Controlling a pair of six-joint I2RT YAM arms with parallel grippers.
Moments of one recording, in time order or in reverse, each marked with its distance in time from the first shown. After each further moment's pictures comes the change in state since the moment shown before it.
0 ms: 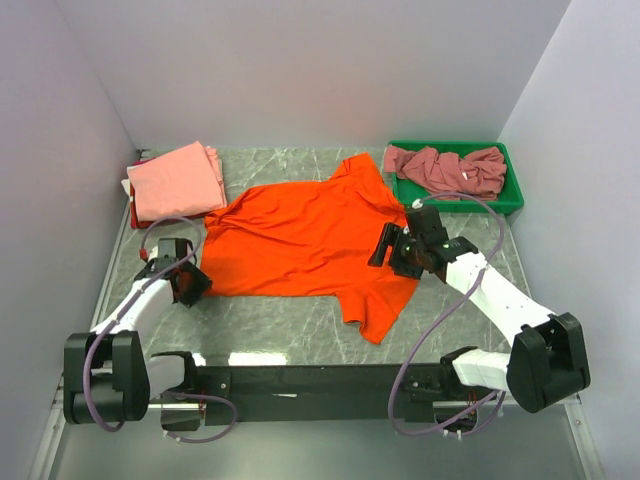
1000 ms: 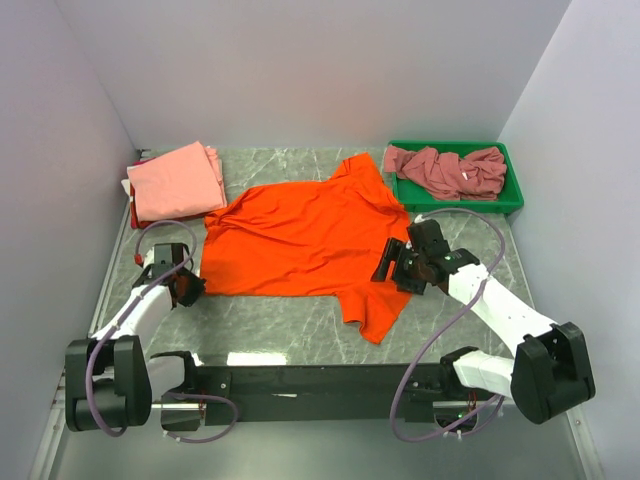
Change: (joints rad) left arm 0.035 -0.034 -0.059 0.075 0.001 -0.034; right arm 0.002 -0.062 -0.109 -0.022 -0.018 0.026
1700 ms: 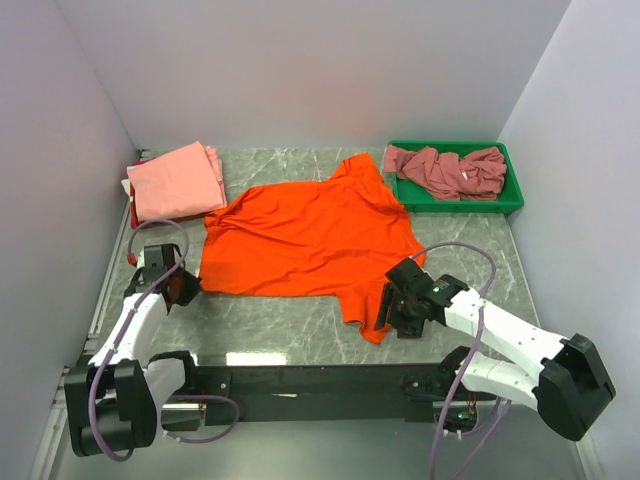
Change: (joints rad) left arm 0.052 -0.121 0.009 -0.056 0.080 0.028; right arm 0.298 -0.131 -0.144 -0.238 0.121 0.257
